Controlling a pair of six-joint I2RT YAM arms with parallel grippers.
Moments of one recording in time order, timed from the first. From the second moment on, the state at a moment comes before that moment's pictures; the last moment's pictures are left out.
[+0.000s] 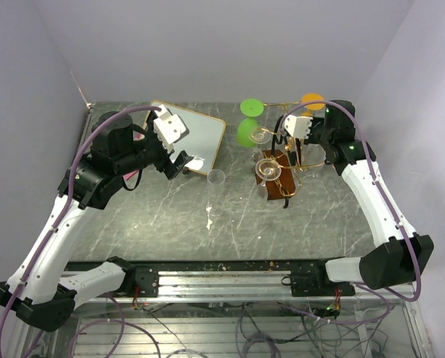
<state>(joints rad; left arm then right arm) -0.50 1.05 1.41 -0.65 0.35 0.43 0.18 1.32 1.31 -0.51 0.15 -1.42</state>
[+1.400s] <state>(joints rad) -0.50 1.05 1.40 -0.66 0.36 0.46 0.18 1.32 1.36 -0.50 0.22 -1.39</state>
